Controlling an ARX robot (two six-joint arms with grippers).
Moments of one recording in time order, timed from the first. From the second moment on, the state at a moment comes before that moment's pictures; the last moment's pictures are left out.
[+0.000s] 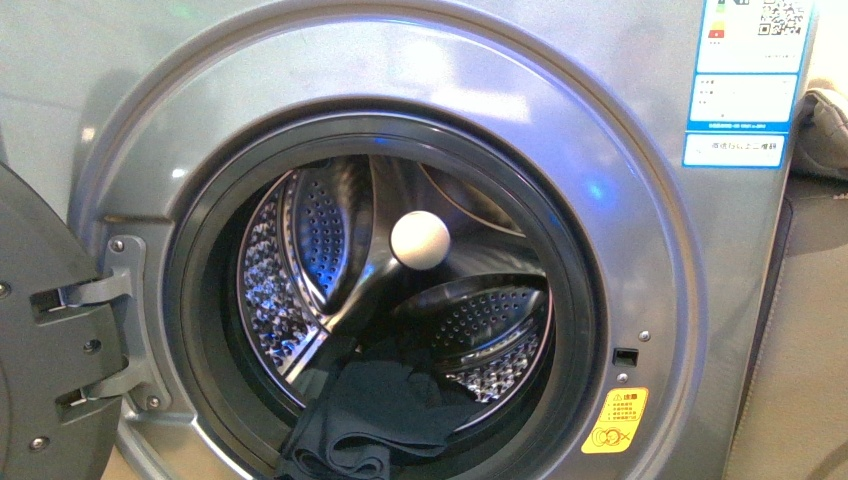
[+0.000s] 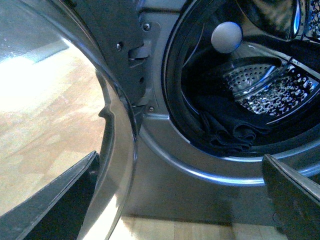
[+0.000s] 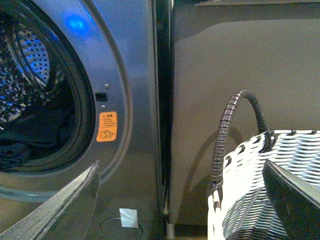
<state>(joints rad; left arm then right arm) 0.00 0.00 0.01 0.00 0.00 0.00 0.00 0.00 0.01 0.00 0.00 -0.01</state>
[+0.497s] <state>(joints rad) 0.00 0.00 0.01 0.00 0.00 0.00 0.00 0.00 0.01 0.00 0.00 -0.01</state>
